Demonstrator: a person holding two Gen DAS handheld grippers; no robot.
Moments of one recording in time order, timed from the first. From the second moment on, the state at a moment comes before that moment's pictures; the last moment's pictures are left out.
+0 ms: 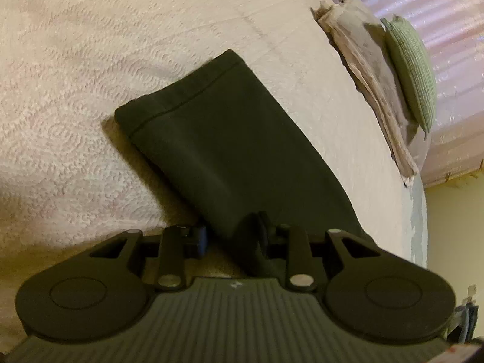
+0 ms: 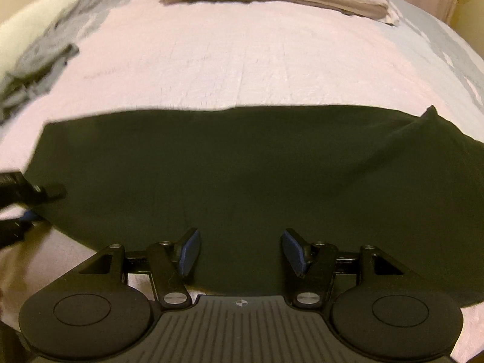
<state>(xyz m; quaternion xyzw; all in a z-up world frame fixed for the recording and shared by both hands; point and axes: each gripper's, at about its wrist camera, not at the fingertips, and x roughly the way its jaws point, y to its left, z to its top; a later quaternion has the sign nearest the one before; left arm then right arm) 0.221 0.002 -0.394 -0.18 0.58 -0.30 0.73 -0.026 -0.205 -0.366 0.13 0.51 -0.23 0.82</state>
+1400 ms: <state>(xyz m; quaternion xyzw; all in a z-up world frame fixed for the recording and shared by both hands) -0.023 -0.176 -0.297 0.19 0.45 -0.58 0.65 -0.313 -0.431 -0.314 0.46 0.32 -0.35 0.75</state>
